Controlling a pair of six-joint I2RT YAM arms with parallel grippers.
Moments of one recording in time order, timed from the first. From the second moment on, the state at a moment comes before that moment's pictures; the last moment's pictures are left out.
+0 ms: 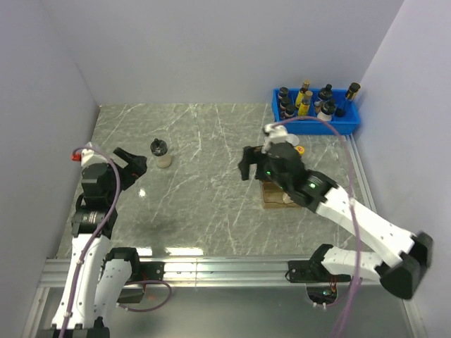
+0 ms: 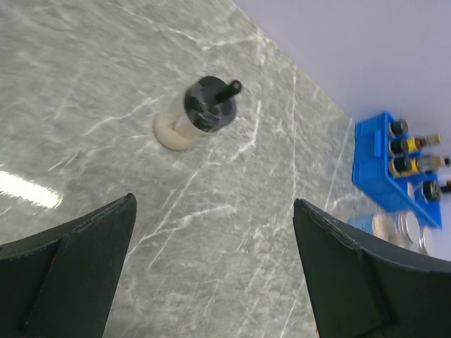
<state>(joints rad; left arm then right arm) 0.01 0.60 0.70 -0.42 -0.05 -0.73 0.75 1.03 0.99 -0.40 0.32 0.41</state>
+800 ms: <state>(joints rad) -0.18 1.44 1.04 -0.27 -0.19 -0.24 0.82 1.14 0.99 -0.35 0.10 0.35</state>
